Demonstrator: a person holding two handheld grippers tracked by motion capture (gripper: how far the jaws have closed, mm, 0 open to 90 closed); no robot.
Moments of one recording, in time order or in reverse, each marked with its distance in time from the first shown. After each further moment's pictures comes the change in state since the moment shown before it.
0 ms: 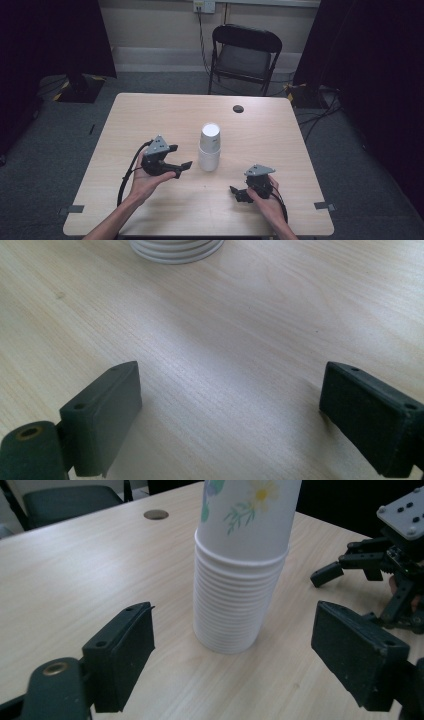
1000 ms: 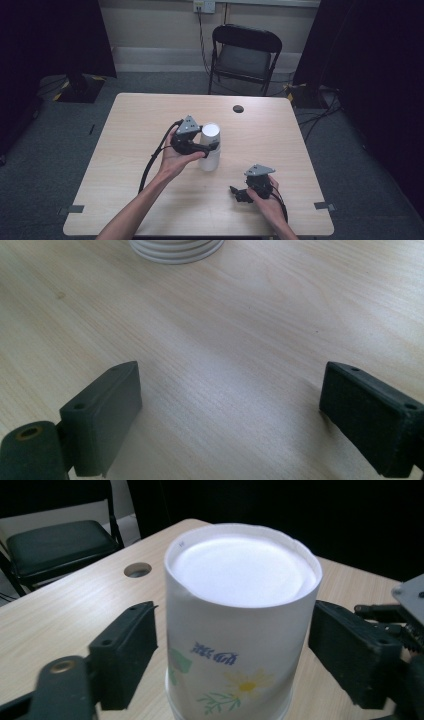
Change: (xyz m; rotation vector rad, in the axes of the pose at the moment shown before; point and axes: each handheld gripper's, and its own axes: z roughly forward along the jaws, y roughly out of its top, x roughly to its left) left arm -0.008 0.063 0.068 -0.041 -0.028 0.079; right arm 0.000 0.000 0.000 0.000 0.000 -0.001
